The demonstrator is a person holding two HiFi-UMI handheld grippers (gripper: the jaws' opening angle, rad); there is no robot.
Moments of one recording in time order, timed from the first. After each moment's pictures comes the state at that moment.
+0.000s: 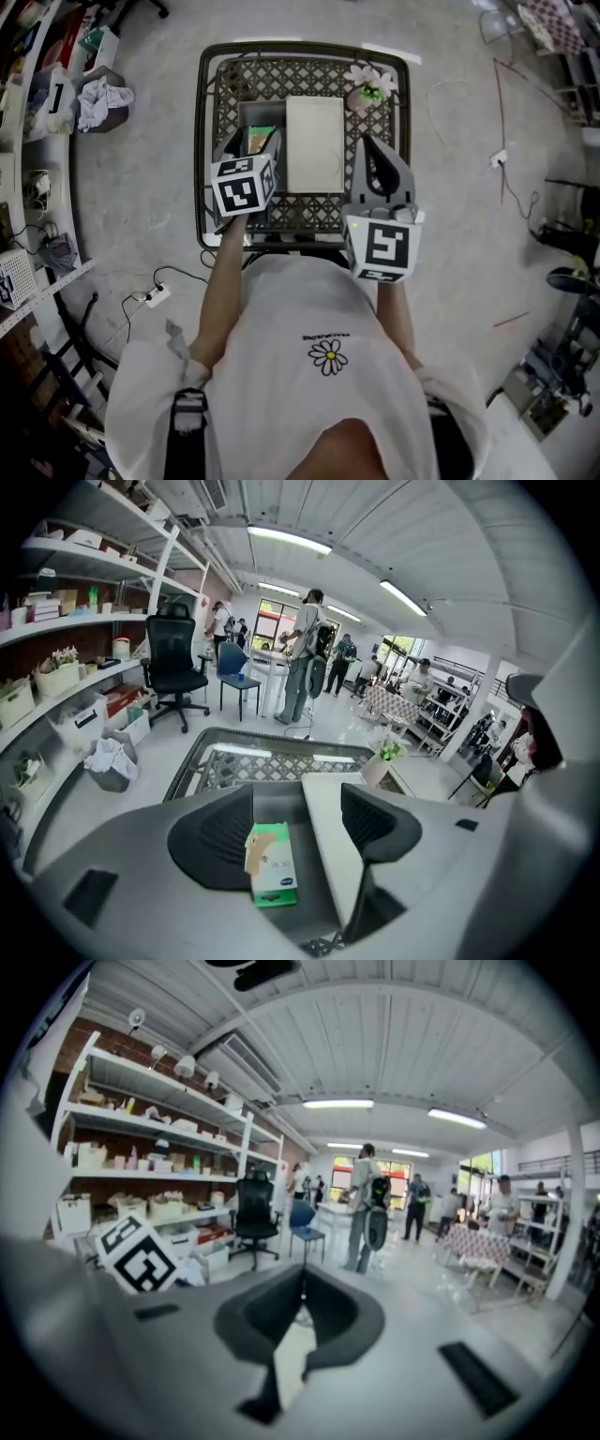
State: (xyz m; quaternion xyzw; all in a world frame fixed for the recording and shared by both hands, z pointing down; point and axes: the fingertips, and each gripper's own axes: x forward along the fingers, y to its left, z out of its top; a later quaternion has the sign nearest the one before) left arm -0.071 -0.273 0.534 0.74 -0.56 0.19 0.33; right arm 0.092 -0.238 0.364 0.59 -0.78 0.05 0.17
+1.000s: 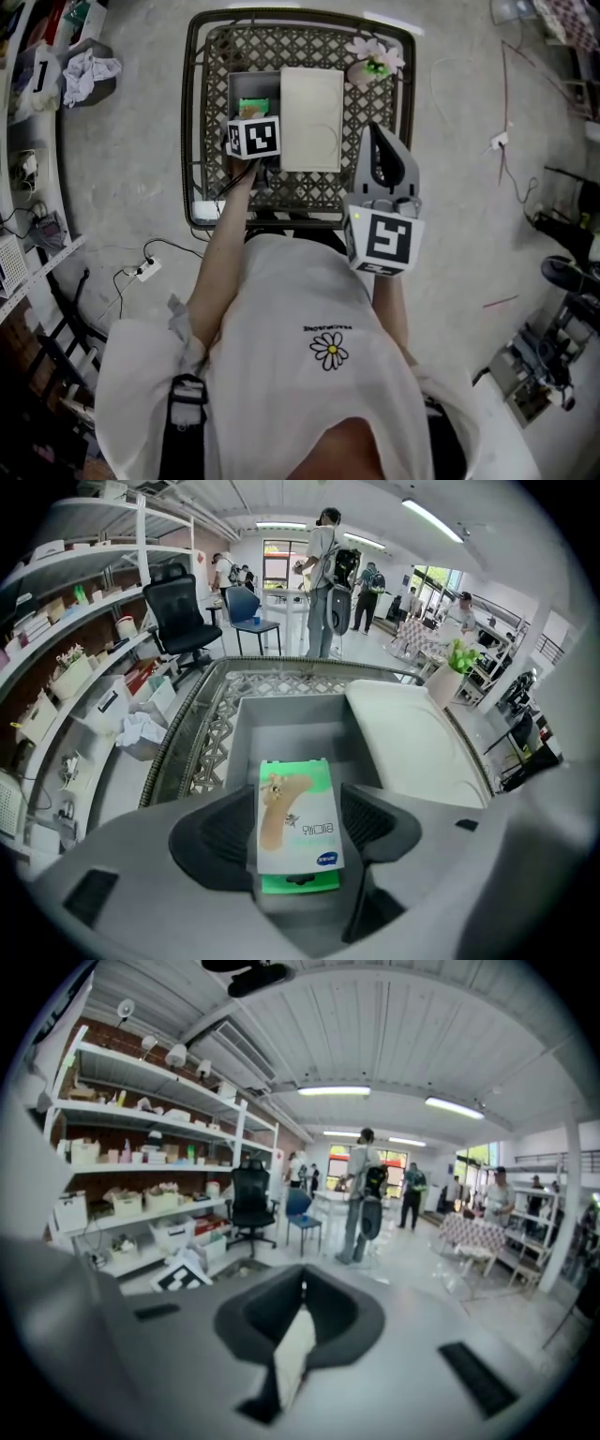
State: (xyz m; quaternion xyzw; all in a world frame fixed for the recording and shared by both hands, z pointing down) left arm -0.074 -0.264 0.677 0.64 -0.56 0.36 0.39; right arm 0.107 -0.235 0.396 0.60 -0.77 0.08 0.20
